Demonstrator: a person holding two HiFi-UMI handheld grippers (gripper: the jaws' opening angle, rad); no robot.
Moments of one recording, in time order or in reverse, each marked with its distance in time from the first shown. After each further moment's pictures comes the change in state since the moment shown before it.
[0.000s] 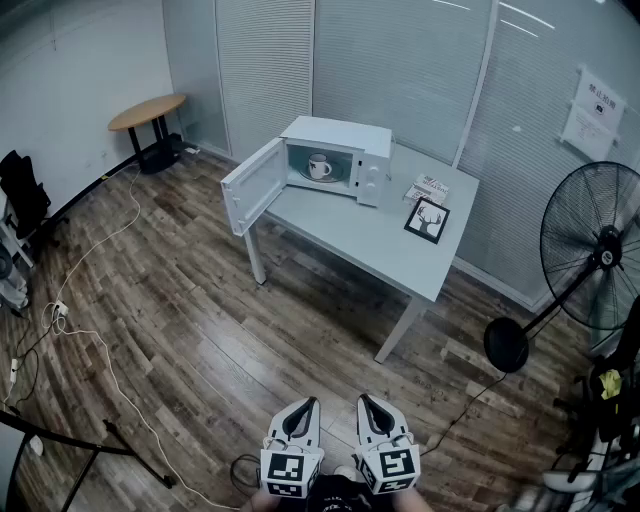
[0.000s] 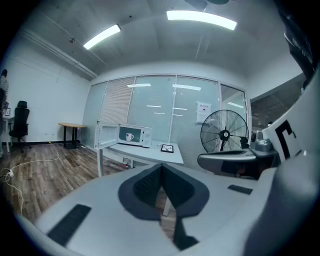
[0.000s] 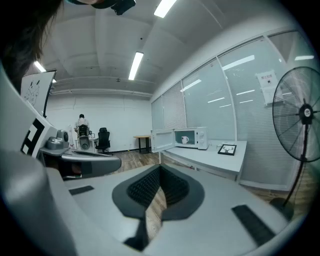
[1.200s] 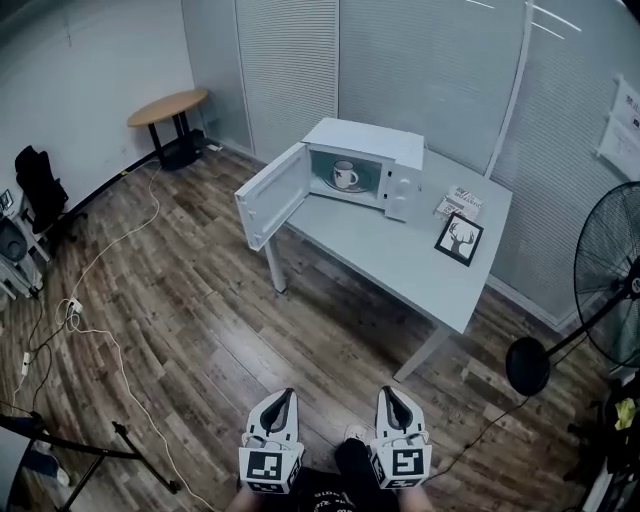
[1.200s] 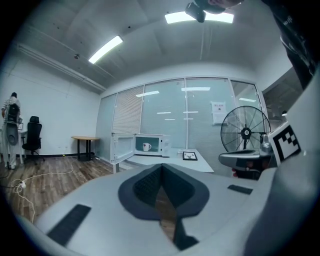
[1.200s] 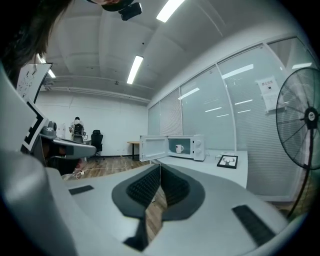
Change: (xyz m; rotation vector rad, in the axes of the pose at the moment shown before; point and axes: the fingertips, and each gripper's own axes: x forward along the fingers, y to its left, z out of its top) left arm 0.058 0.106 0.034 0.047 -0.075 0.183; right arm 0.101 -0.062 0.023 -0.044 -0.089 -0.042
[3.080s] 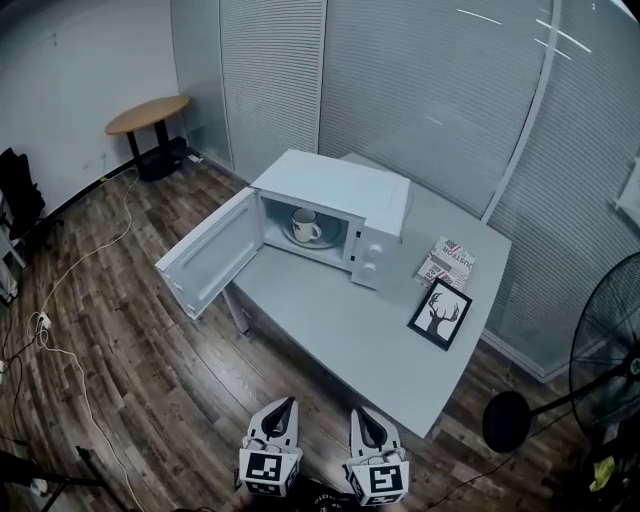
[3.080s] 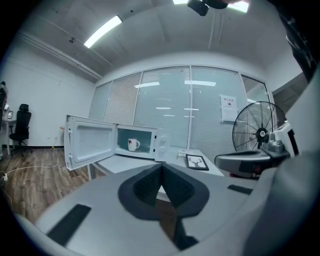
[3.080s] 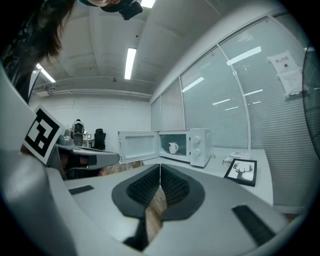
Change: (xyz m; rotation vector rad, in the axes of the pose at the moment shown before) left arm 0.302 -0.045 0.018 -0.057 0.048 -0.045; right arm 0.208 -0.160 0.013 0.015 0.035 0.112
